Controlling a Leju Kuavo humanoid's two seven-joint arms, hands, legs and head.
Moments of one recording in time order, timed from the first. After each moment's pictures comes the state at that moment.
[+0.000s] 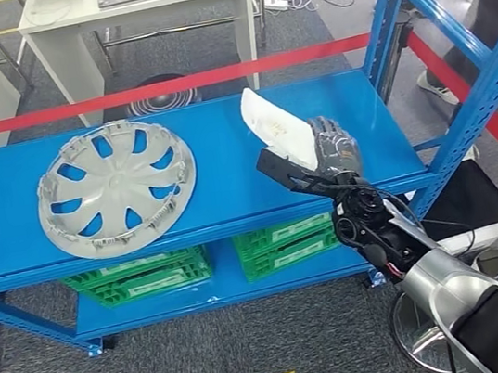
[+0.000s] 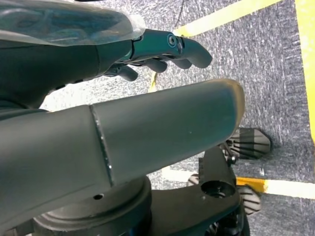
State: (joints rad) left arm -0.09 0.02 -0.31 -0.18 0.15 0.05 0.09; right arm -0.79 0.02 0.89 -0.55 0.58 -0.38 0.01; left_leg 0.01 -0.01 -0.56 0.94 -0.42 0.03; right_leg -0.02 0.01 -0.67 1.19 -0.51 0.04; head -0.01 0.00
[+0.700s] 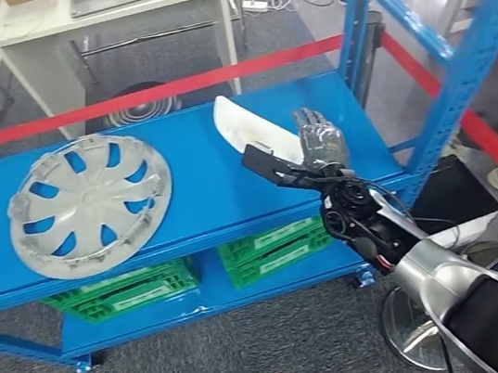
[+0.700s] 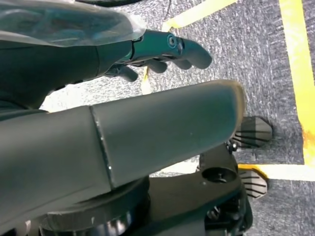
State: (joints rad) left arm -0.10 0.02 -0.32 -0.18 0.15 0.05 0.08; right arm -0.80 0.02 0.90 -0.58 0.59 -0.35 0.02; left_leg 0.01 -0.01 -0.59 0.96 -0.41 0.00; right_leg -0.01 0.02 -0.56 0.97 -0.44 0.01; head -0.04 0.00
